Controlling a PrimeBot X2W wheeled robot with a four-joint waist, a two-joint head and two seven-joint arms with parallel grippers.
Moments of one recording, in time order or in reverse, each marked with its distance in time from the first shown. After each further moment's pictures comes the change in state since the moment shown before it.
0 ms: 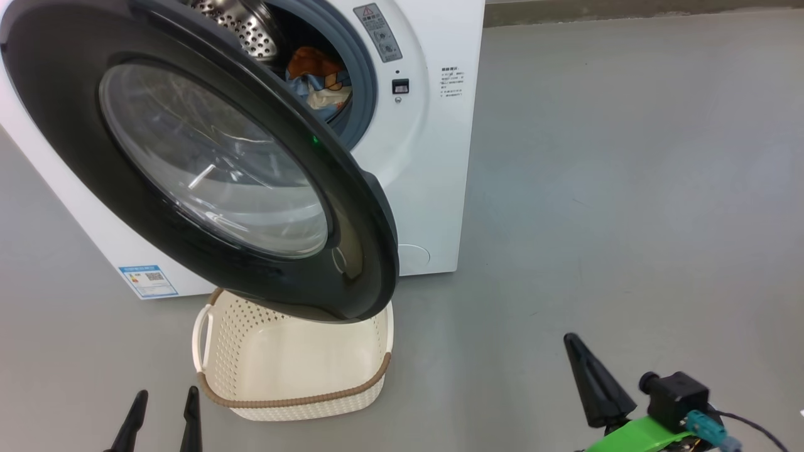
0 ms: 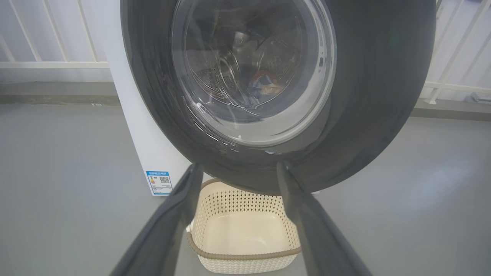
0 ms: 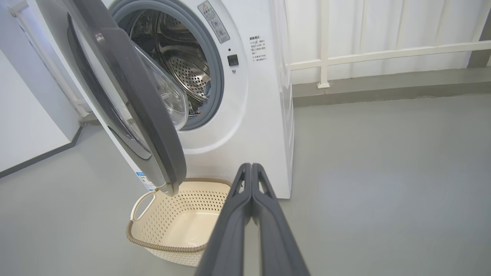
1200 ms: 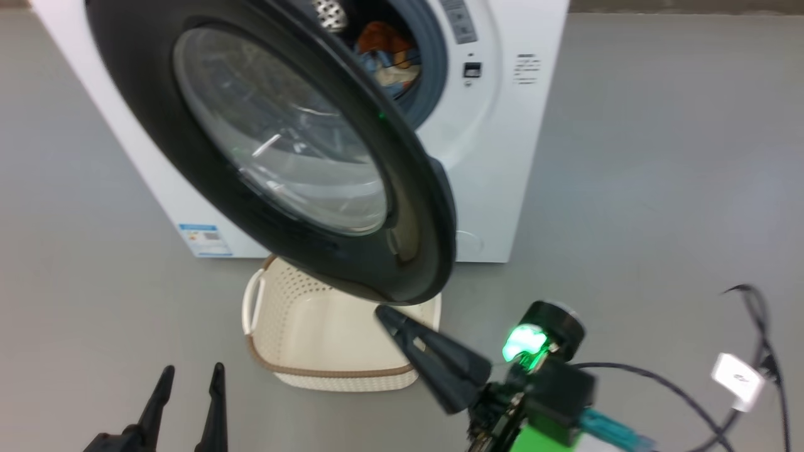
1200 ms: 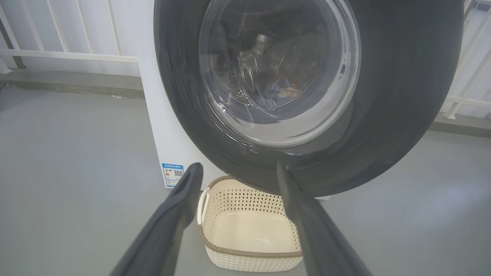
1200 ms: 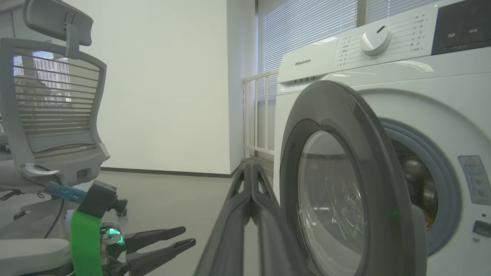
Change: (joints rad) left arm -0.058 0.002 -0.075 0.009 -0.045 0.000 0.000; right arm -0.224 -0.090 0.522 -0.380 0.057 0.000 0.000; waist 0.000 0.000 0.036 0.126
